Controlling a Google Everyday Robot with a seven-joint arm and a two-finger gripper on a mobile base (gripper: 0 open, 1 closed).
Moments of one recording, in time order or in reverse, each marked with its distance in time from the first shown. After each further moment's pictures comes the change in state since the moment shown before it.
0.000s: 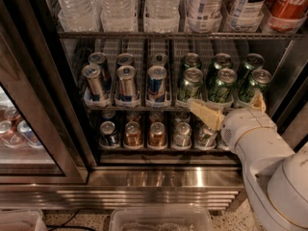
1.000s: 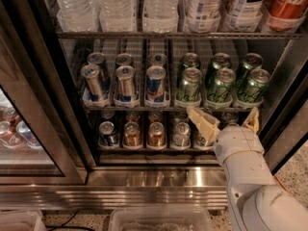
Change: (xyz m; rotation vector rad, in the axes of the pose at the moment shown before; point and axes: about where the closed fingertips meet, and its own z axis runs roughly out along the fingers) arm 0.035 -0.006 0.000 0.080 -0.160 0.123
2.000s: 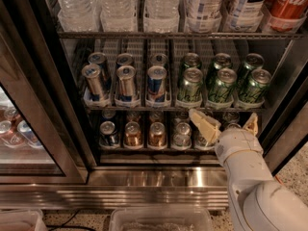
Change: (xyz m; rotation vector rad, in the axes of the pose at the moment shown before) arm 0.026 -0.011 0.009 0.021 0.071 0.033
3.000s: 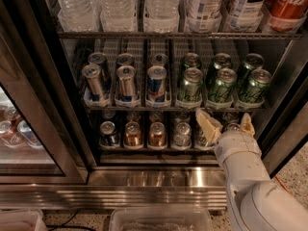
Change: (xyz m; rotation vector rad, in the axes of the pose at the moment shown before) arm 0.013 -0.006 0.003 0.027 0.020 -0.009
